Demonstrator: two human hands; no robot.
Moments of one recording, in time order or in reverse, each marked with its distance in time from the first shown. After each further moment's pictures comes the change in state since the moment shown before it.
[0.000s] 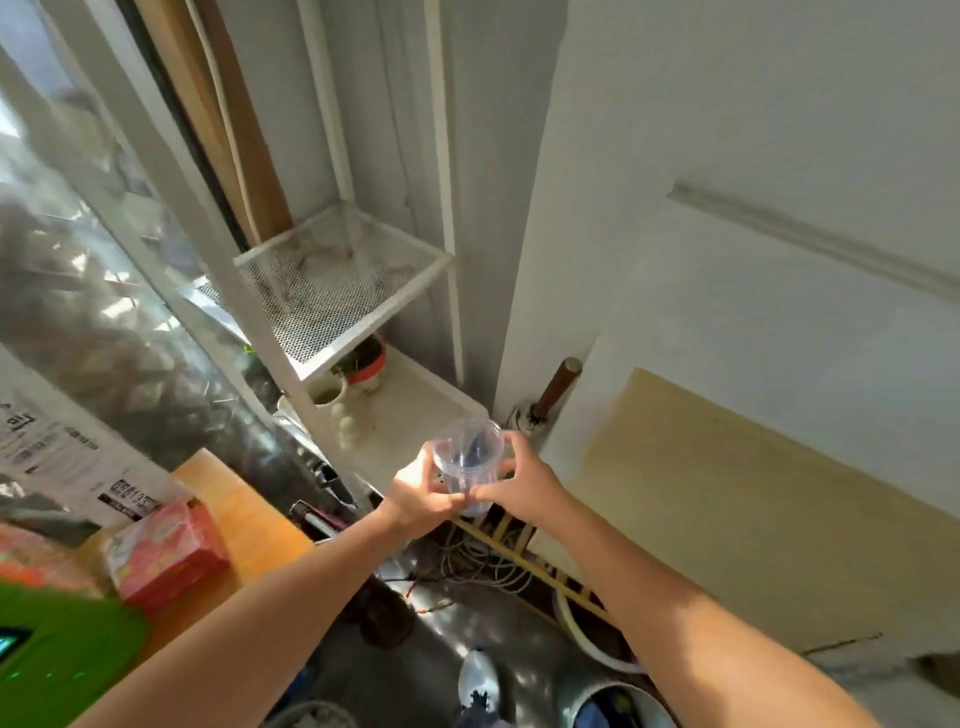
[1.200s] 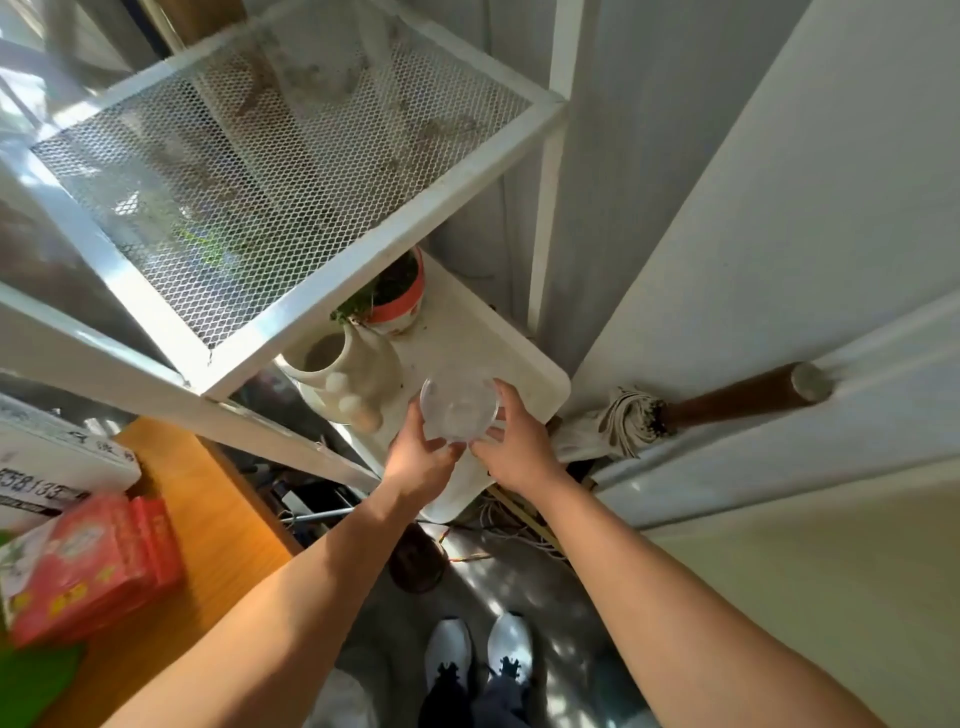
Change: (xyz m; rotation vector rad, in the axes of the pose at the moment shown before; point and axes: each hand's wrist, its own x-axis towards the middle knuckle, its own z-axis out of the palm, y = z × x) left_hand 0.163 -0.147 -0.031 -0.114 0.335 -0.298; right_hand 0.234 0.051 0.108 0.125 -0.097 -0.057
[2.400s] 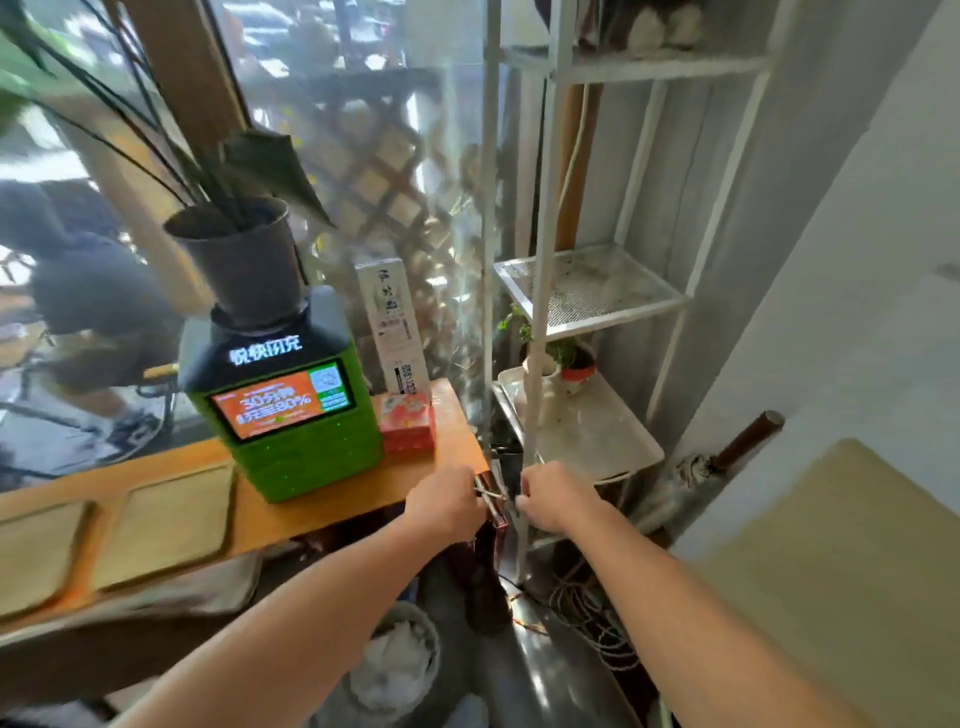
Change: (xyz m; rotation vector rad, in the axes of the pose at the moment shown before) left_hand -0.398 0.021 -0.117 0.846 0.350 0.041; right_hand -0.338 -0.130 0.061 -1.054 -0.222 -0.411
